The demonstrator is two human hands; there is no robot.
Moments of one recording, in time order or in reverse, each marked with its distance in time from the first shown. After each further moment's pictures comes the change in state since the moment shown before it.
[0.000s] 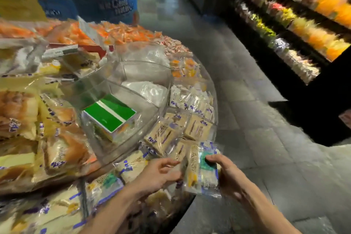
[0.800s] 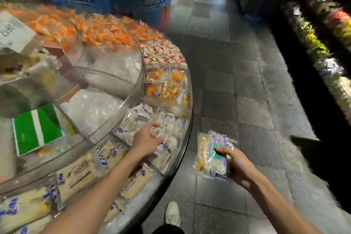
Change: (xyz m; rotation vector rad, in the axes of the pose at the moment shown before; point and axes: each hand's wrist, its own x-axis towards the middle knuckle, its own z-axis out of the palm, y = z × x) left_hand 0.302 0.155 0.076 0.202 0.688 -0.063; right_hand 0.196 -0.258 -0.241 -0.223 -0.080 -0.006
